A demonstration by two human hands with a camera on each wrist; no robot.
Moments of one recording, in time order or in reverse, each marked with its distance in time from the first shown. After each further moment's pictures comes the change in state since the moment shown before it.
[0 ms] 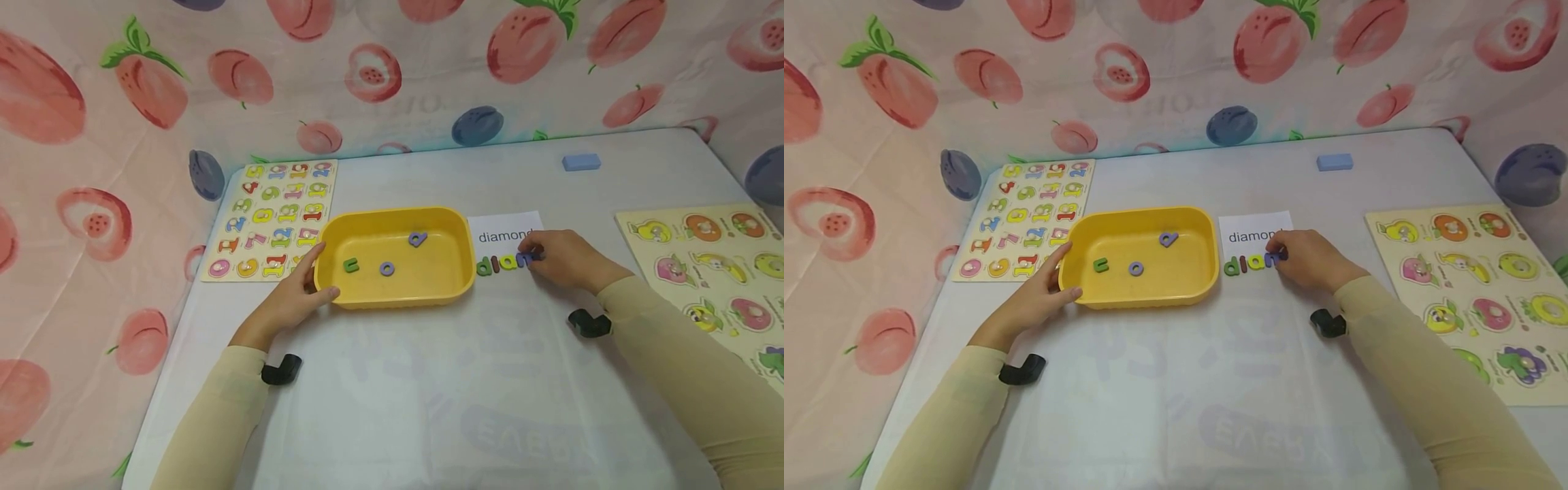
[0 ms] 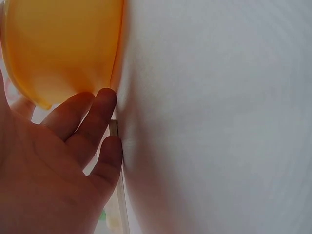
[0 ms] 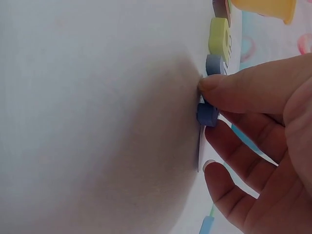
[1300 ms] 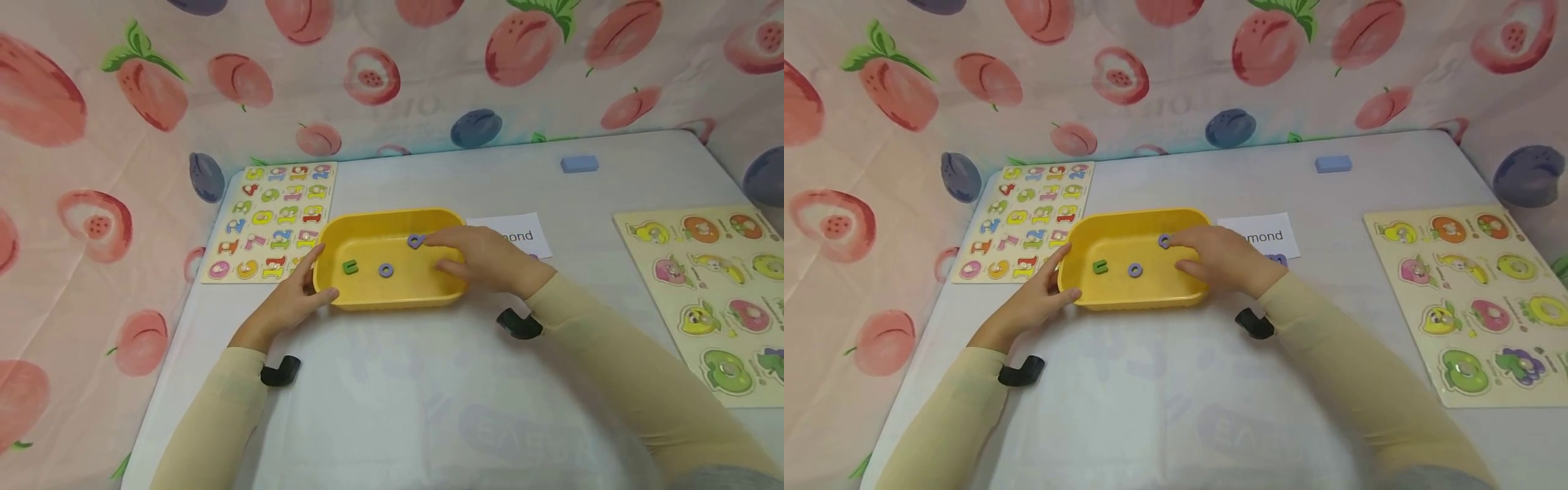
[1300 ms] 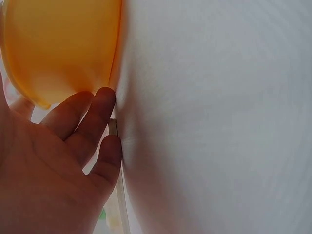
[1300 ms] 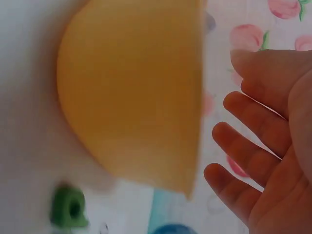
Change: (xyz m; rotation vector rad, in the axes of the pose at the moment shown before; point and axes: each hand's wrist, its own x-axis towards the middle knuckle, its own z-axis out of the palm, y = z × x) left_hand -0.001 0.000 0.000 -0.014 -0.006 -0.002; right_hand 0.009 -0.116 0.002 0.022 0.081 -0.471
